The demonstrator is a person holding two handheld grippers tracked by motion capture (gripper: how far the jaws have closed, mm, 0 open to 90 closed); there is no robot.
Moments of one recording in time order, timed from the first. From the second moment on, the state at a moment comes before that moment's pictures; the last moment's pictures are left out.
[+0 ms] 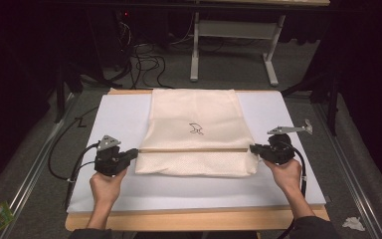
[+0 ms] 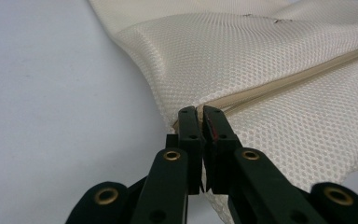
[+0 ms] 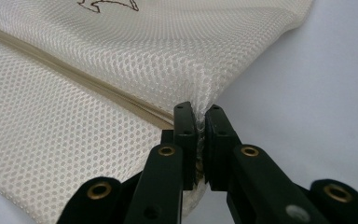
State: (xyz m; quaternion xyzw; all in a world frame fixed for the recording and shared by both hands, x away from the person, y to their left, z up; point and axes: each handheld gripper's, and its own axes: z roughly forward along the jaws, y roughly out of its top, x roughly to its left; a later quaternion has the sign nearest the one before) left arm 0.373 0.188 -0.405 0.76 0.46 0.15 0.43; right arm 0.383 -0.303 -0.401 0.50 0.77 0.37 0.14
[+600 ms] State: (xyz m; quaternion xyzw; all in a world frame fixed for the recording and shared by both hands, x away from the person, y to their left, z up) left arm 0.374 0.181 -0.418 0.77 0.46 0.14 0.42; right arm 0.384 -0.301 -0.415 0.51 0.77 0.36 0.12
